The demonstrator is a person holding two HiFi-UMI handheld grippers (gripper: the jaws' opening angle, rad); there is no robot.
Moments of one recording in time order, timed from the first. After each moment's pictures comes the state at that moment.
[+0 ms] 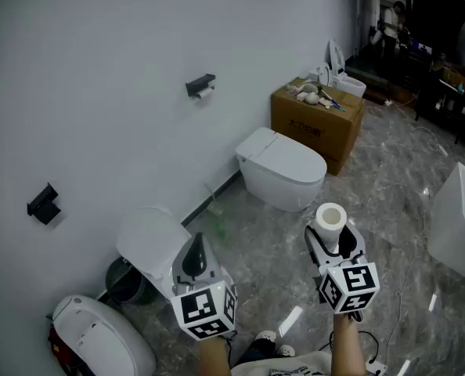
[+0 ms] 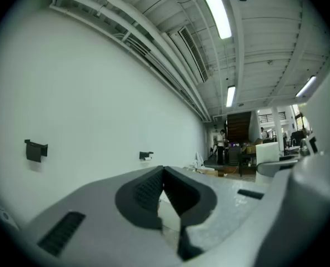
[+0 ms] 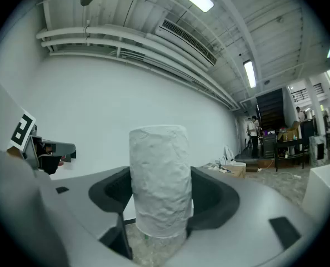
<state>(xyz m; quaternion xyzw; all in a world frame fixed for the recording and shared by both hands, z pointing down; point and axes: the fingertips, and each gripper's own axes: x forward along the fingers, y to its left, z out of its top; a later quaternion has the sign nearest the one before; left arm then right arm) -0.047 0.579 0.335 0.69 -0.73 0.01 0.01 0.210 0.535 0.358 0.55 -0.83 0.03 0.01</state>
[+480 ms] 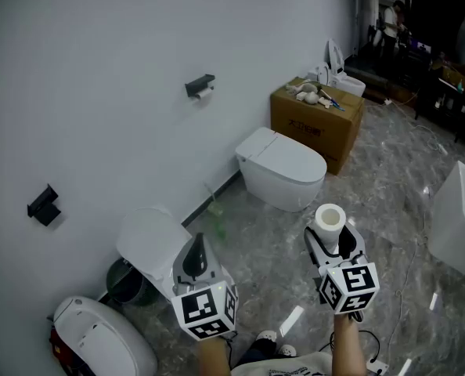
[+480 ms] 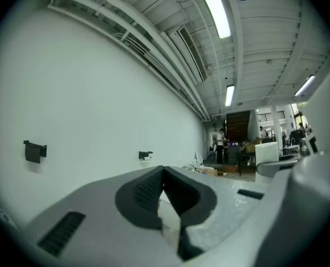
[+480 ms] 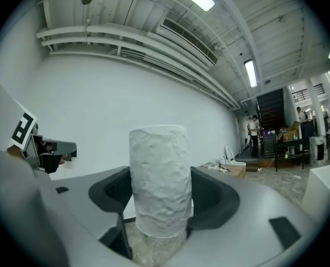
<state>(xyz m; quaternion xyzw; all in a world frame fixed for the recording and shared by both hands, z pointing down) -0.045 0.580 0.337 0.69 -0.72 0.02 0.01 0.210 0.538 0.363 0.55 -0.83 0.03 0.01</state>
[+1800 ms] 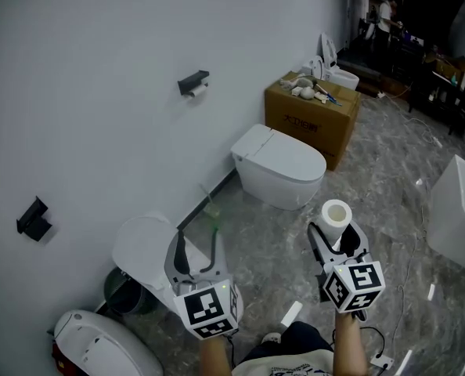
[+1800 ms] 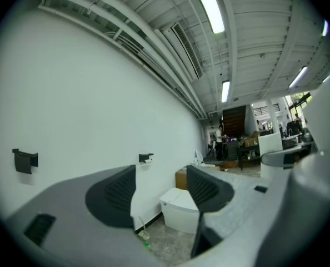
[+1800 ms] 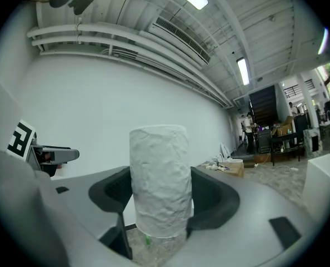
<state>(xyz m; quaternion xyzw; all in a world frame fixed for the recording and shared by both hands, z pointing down) -0.087 0.514 0.341 0.70 -0.71 0.04 -0.03 0.176 0.487 0.367 0.58 -0.82 0.05 -0.01</state>
